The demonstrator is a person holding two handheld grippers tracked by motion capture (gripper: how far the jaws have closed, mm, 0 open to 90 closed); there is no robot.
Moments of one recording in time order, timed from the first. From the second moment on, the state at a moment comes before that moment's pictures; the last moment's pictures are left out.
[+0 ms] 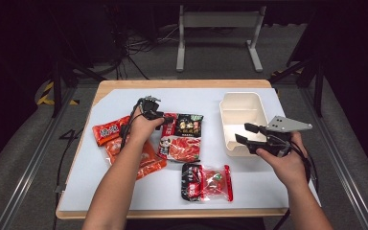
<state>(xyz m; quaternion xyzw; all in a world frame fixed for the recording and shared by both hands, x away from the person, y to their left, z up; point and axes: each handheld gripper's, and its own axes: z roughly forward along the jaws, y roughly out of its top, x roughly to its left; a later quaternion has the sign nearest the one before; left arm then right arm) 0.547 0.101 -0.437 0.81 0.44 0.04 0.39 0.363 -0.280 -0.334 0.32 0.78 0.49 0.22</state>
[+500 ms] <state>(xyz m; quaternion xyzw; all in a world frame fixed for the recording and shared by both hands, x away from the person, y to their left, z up) 0.547 0.101 -0.441 0.81 0.45 0.00 0.38 0.364 -0.278 -0.336 0.32 0.78 0.49 0.22</state>
